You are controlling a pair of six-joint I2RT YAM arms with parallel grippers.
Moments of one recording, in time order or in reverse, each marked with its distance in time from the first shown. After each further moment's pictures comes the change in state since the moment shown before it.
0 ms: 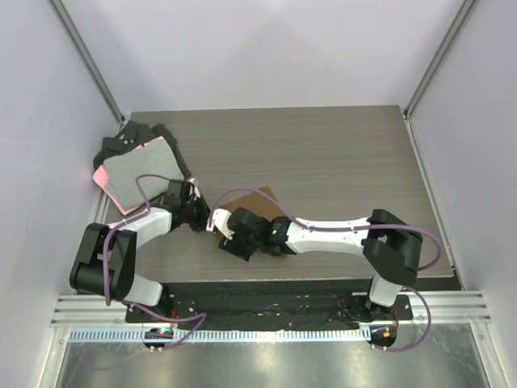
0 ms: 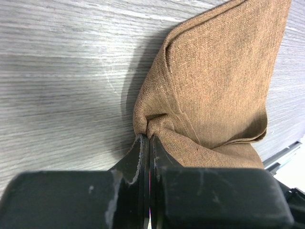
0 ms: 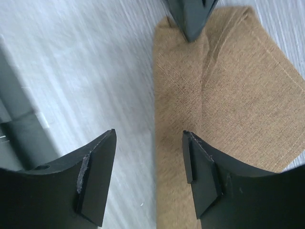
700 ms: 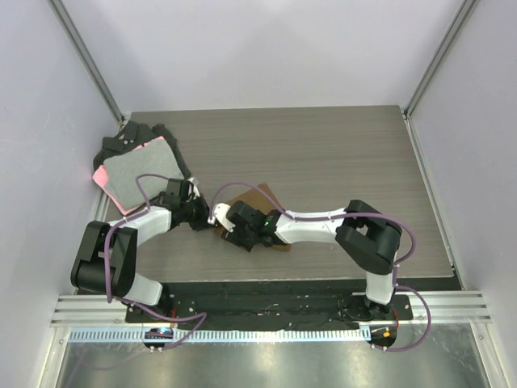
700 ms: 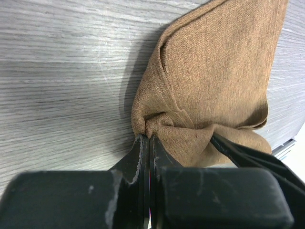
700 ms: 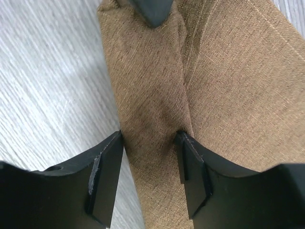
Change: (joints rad) left arm 0.017 0.028 0.017 -0.003 0.044 0.000; right arm -0.066 0.184 0.031 0.051 0.054 -0.052
